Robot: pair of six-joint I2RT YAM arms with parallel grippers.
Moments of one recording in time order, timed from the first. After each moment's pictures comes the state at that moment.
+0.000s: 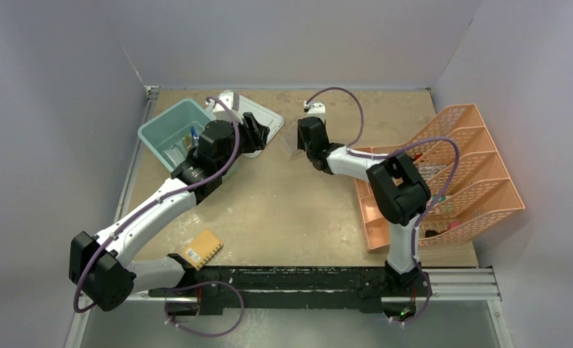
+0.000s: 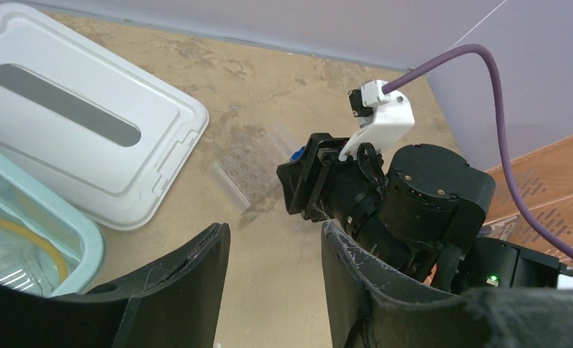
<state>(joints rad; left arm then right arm) -0.60 1.21 1.02 -0.02 -0.24 -0.51 0.60 1.98 1.25 0.20 0.50 0.28</state>
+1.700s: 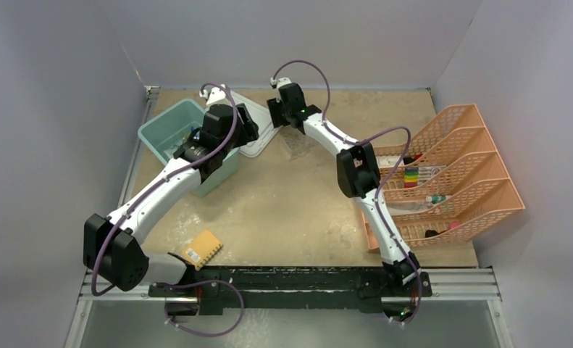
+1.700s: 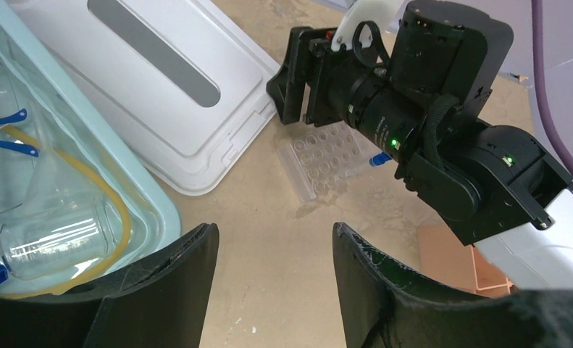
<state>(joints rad) -0.49 1.35 1.16 -0.25 -0.28 -0.62 0.53 2.63 2.37 -0.39 0.10 0.08</state>
